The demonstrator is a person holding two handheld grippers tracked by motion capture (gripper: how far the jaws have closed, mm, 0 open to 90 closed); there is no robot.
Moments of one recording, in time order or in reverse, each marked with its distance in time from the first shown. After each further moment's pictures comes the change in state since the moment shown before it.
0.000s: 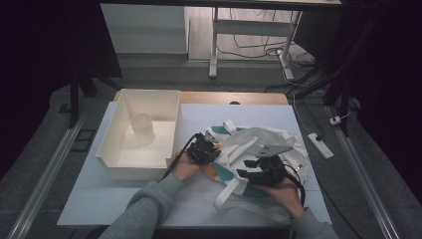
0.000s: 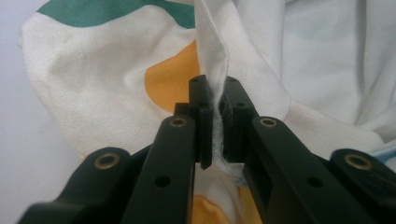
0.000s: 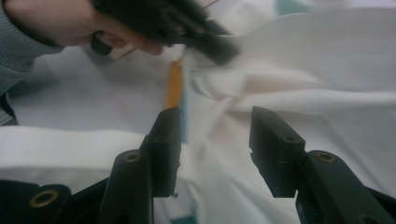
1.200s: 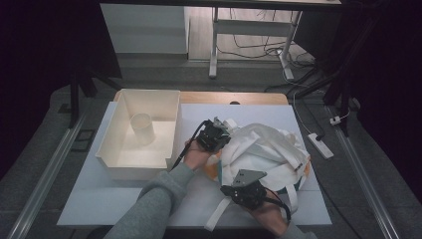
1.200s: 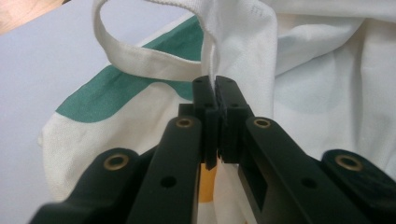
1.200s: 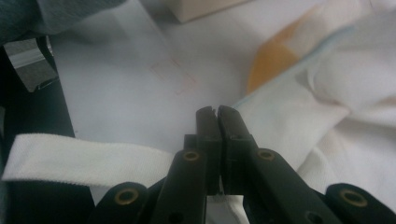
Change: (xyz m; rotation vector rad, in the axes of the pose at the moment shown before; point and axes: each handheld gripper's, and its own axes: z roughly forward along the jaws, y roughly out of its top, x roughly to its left) left arm 0.002 0.045 0.002 -0.075 -0.007 -0.011; right arm 0.066 -0.023 0.029 0.024 0.050 -0.223
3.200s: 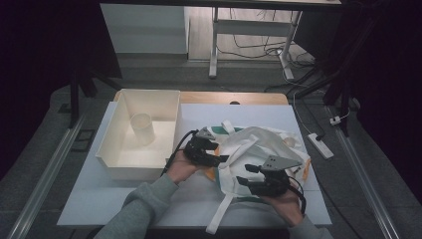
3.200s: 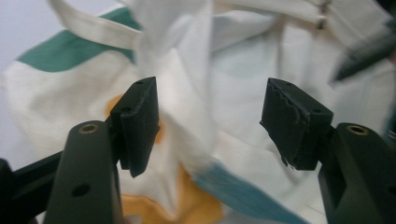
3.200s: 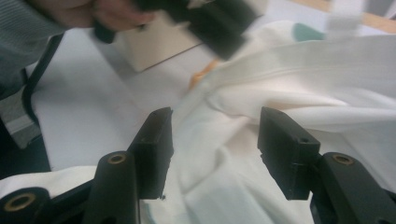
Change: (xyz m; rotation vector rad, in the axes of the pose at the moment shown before) left arm -0.018 -0.032 -0.052 -0.042 -0.172 -0.008; right arm -0.050 -0.016 -0.044 -0.193 -0.051 0.179
